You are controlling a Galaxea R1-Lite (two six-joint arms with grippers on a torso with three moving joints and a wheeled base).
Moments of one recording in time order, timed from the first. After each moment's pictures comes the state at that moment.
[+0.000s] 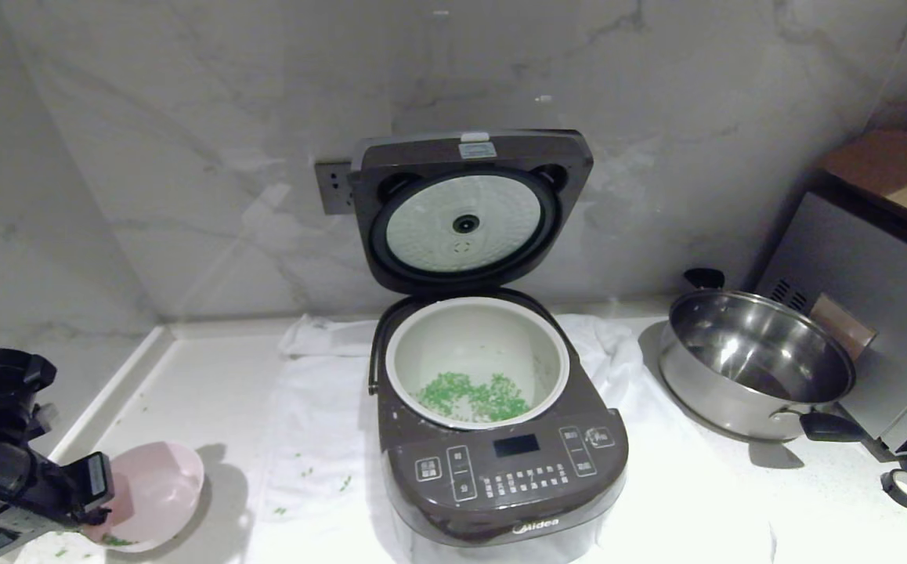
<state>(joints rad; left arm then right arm) 0.35 1.74 -0.71 0.21 -0.02 -0.27 0.00 0.00 0.00 0.00 0.01 -0.01</state>
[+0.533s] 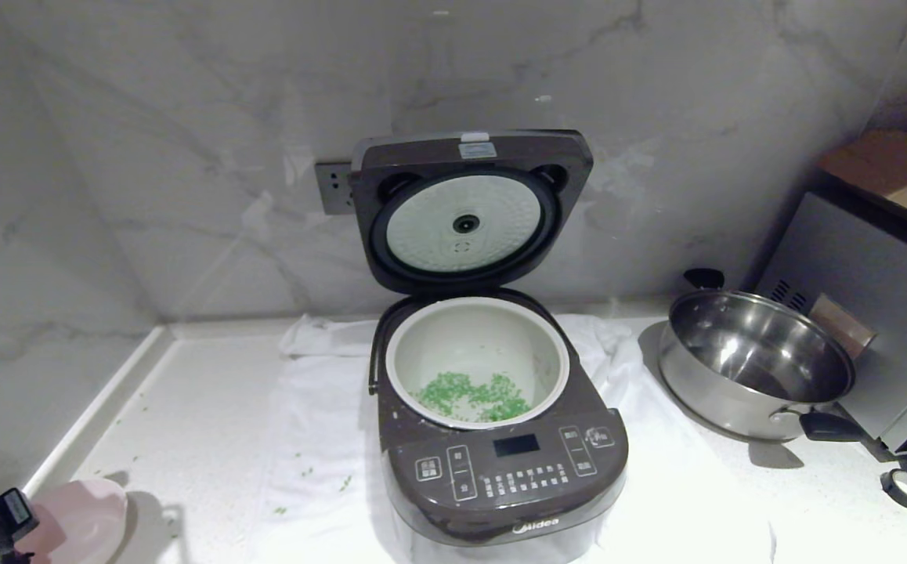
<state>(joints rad) 0.68 1.87 -0.75 0.20 -0.03 -0.27 0.00 0.00 0.00 0.00 0.01 -0.01</state>
